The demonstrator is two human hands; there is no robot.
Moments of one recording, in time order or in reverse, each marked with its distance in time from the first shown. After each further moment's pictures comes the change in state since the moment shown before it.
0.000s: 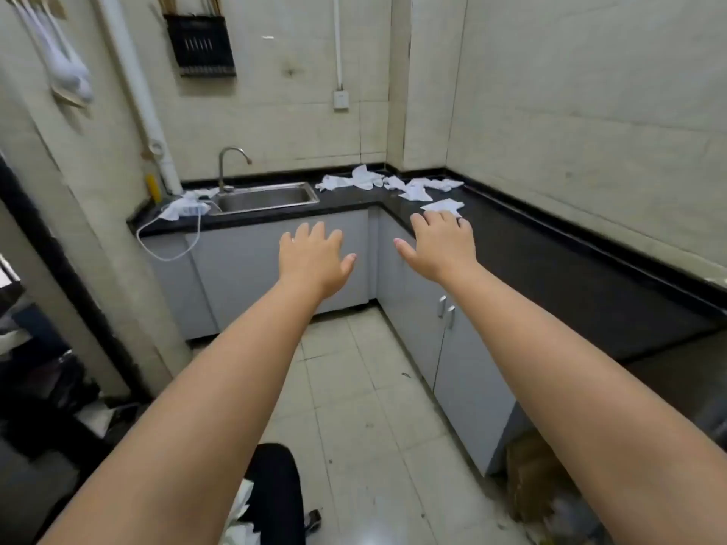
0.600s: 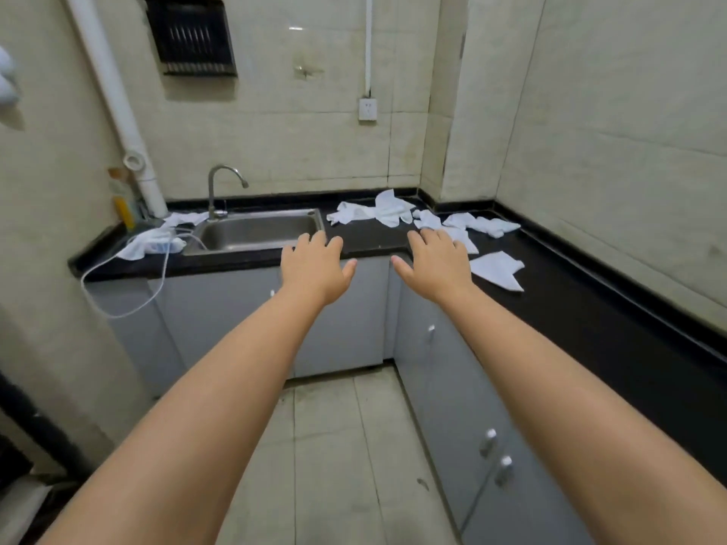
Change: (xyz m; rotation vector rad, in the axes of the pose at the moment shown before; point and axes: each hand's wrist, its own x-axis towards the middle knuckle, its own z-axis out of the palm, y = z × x) left_hand 0.415 -0.031 0.131 -0.064 -0.053 -0.164; right_hand 0.414 0.054 0.176 0.041 -0.036 -0.112
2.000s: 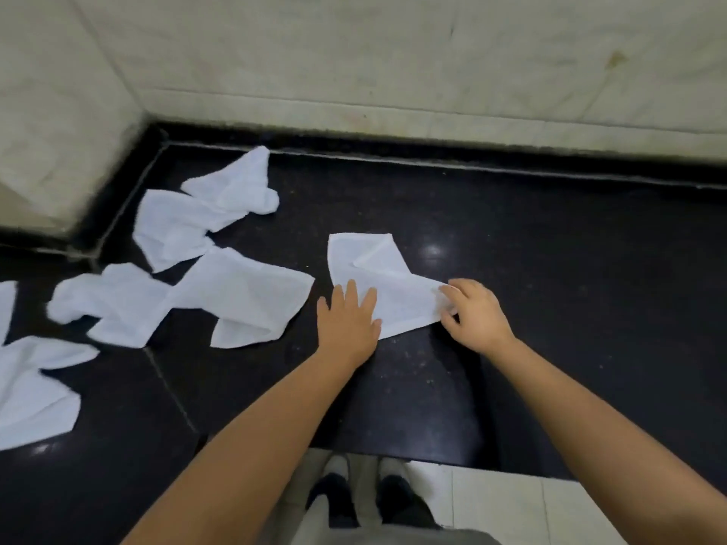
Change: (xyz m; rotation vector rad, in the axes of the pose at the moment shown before) left_hand 0.538 0.352 0.409 0.017 -0.567 1.364; right_hand 0.247 0.346 0.355 0.063 -0.217 1.224
